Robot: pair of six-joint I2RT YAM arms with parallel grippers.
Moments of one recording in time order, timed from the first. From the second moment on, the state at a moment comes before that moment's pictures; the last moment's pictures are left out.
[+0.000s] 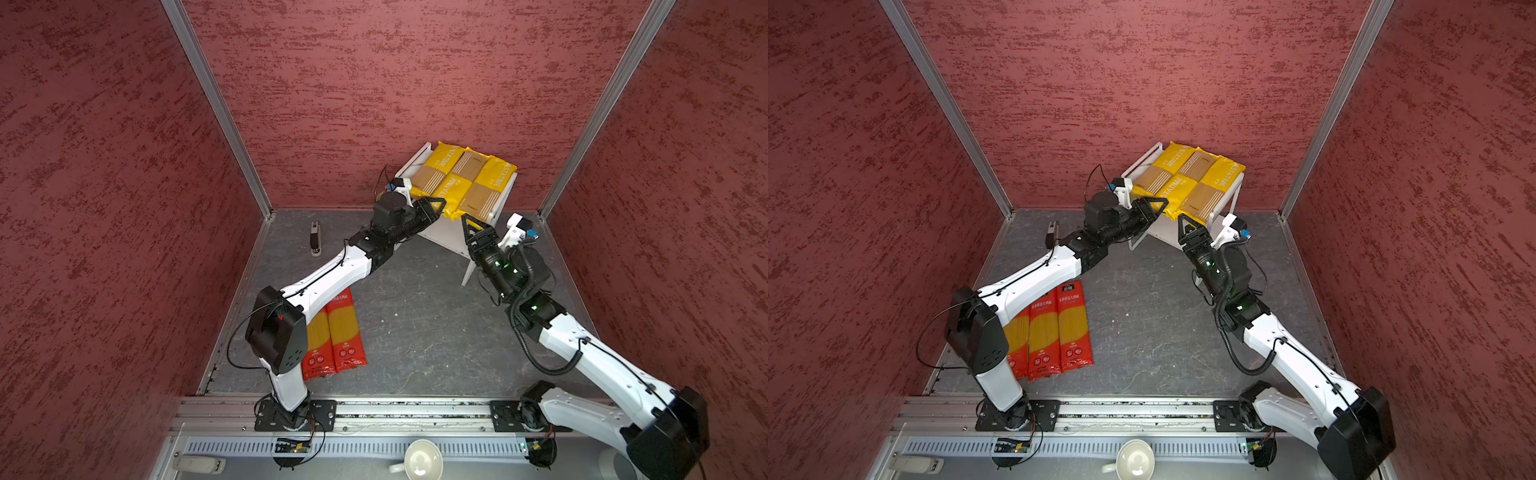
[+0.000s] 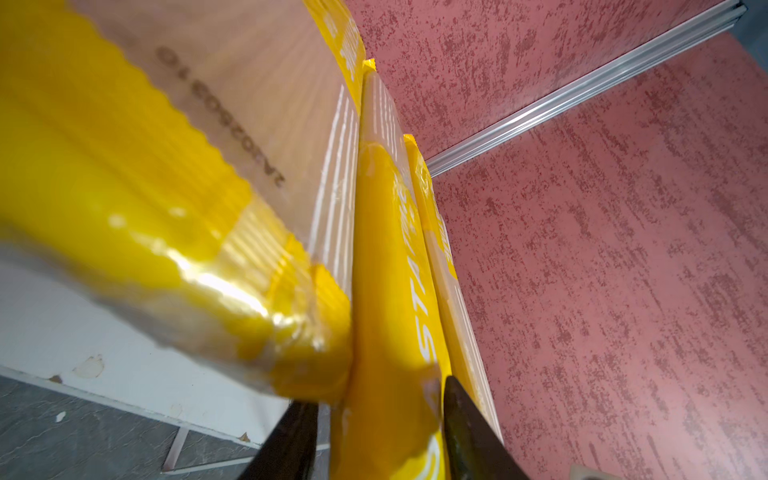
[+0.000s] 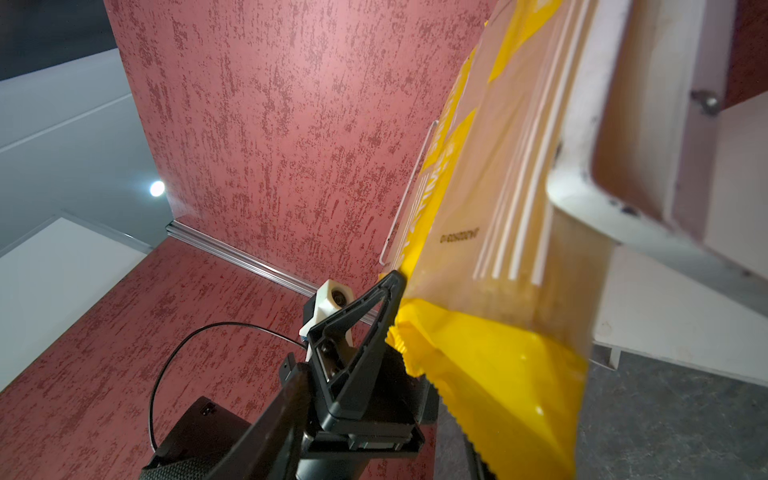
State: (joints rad) left arm -0.64 1.78 1.57 0.11 0.19 -1.06; right arm 0.53 1.09 0.86 0.36 0.14 1.17
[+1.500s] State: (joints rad) left arm -0.49 0.96 0.74 -0.39 -0.08 -0.77; right arm 0.97 1.63 1.05 0.12 0.02 0.99
